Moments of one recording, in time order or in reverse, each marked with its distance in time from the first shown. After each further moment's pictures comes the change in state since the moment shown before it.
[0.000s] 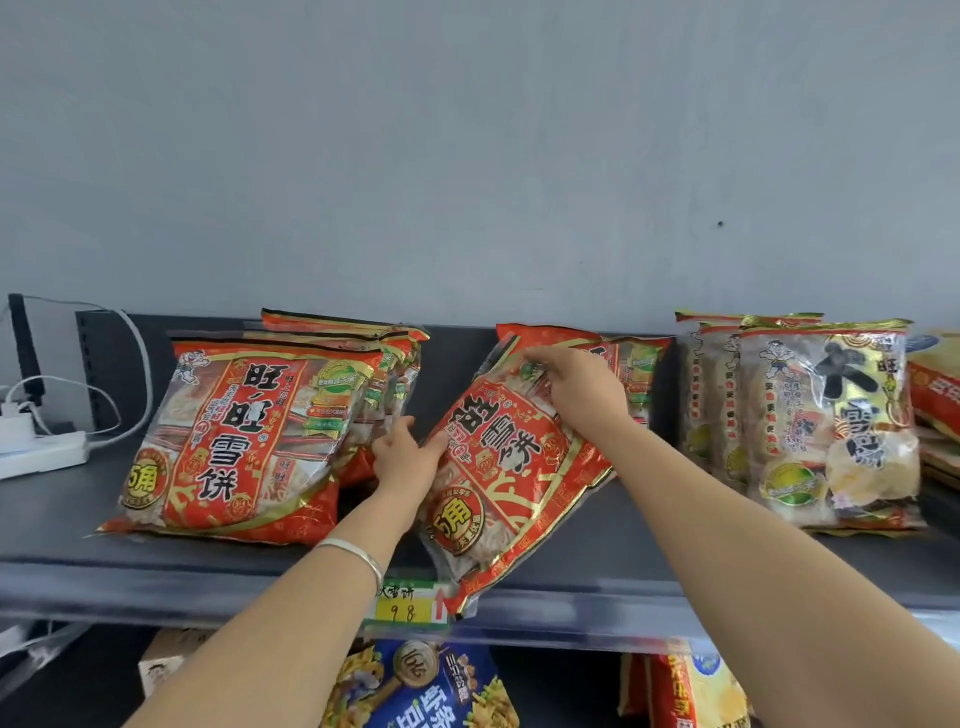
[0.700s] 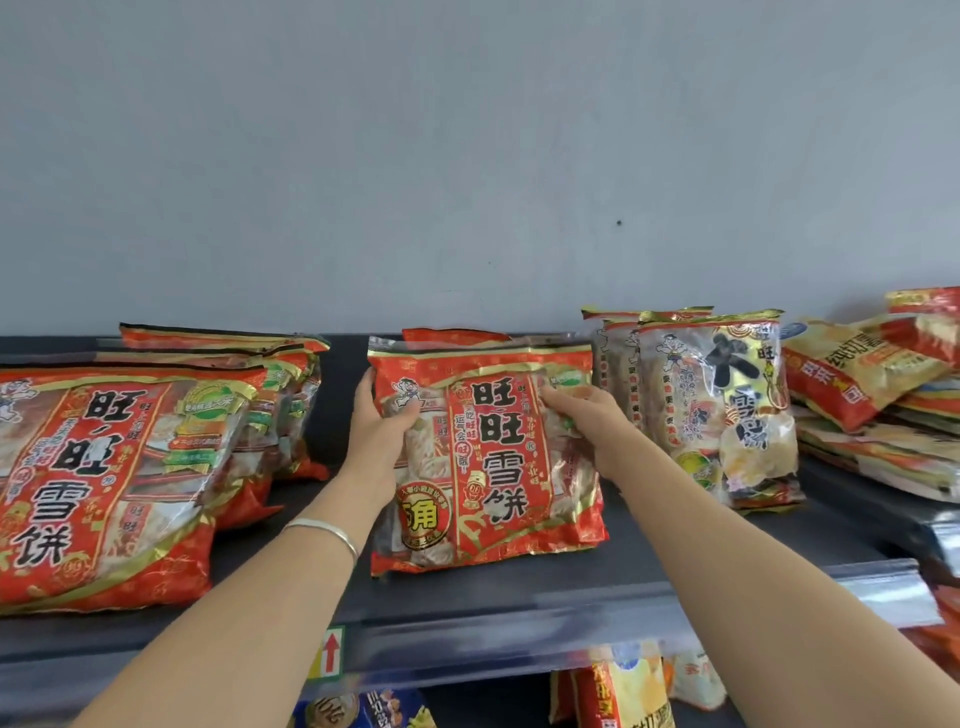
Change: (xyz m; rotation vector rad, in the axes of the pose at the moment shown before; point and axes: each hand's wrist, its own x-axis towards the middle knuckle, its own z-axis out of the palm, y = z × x) left_hand 0.007 0.051 0.068 -0.624 -0.214 0.117; right_hand -0.014 0.112 -0.023 1.029 -0.072 0.687
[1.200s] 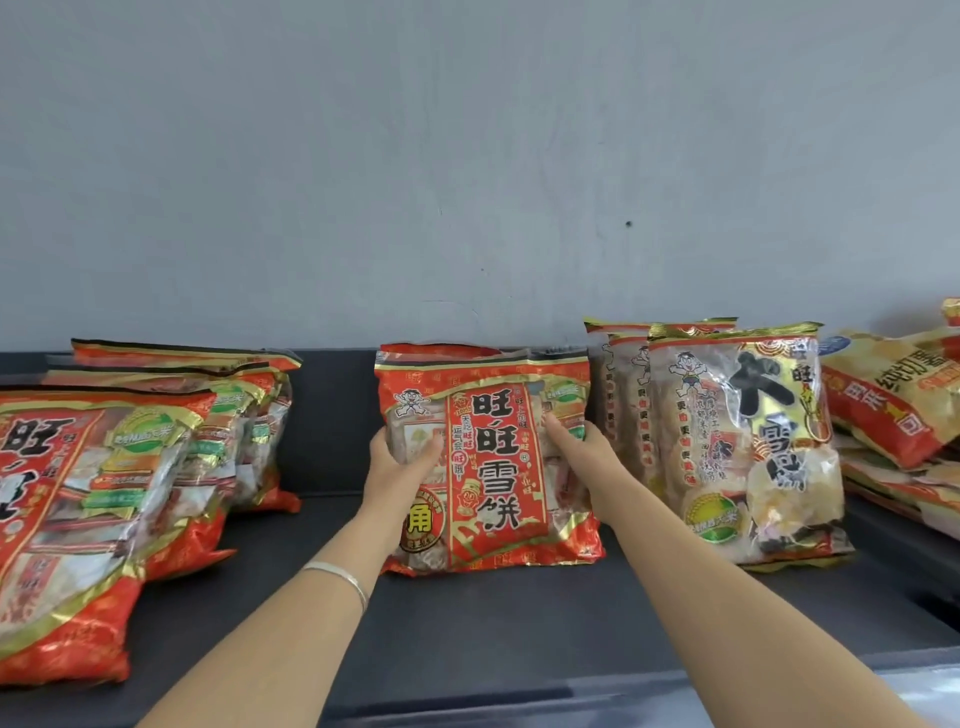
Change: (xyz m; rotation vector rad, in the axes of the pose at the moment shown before) left_hand 0.043 -0.063 0.029 0.226 0.028 -0.119; right_hand 0.082 0.042 -0.015 -0.002 -0.040 0.015
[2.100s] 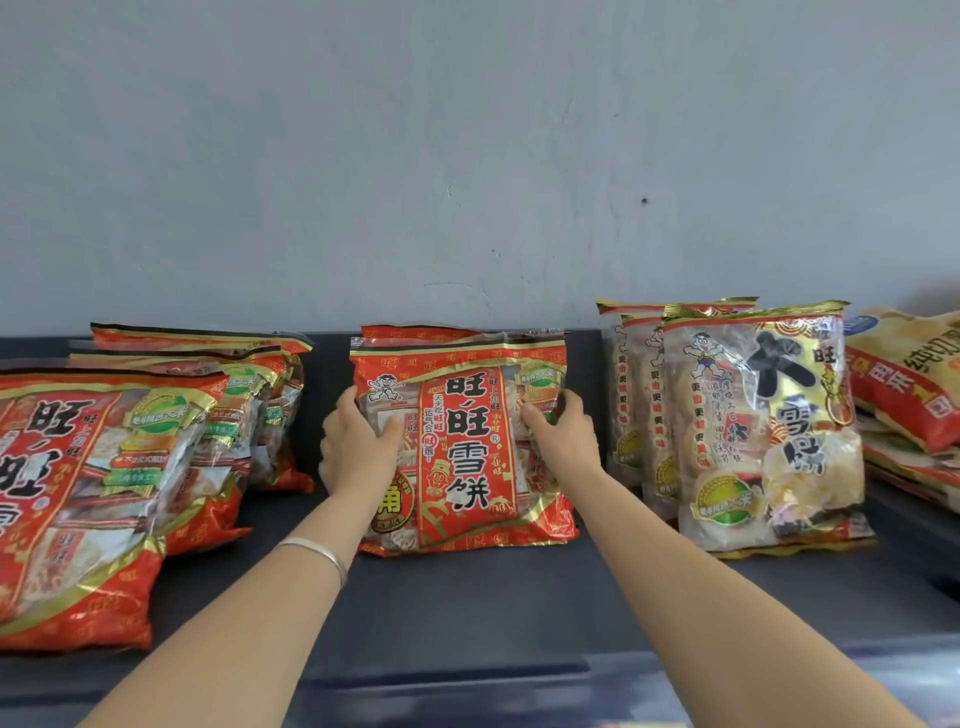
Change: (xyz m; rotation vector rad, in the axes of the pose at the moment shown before) left_hand 0.002 0.017 -0.027 0.666 0.388 0.197; right_hand -0.001 0.007 0.037 -0.426 0.217 -0.184
